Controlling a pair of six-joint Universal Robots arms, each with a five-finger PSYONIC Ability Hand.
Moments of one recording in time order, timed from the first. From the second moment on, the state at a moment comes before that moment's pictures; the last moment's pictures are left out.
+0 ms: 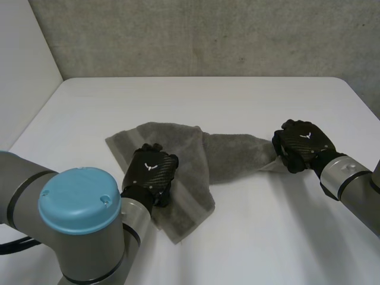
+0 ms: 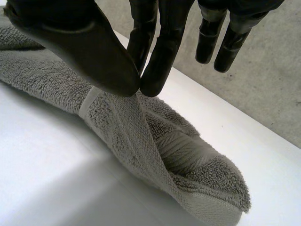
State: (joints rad) left arm 3.96 -1.96 -1.71 3.39 -1.79 3.26; right arm 1.73 -1.23 1.74 -0.23 1.17 2.80; left_hand 0.86 1.34 0.22 0.23 0.96; right_hand 1.31 1.33 0.22 0.25 1.16
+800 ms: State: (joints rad) left arm 3.89 -2.04 -1.79 3.37 -1.75 3.27; right arm 1.73 -1.22 1.76 -0.23 1.16 2.79; left_hand 0.59 0.59 0.22 0.23 0.42; right_hand 1.31 1.33 0.22 0.25 1.16
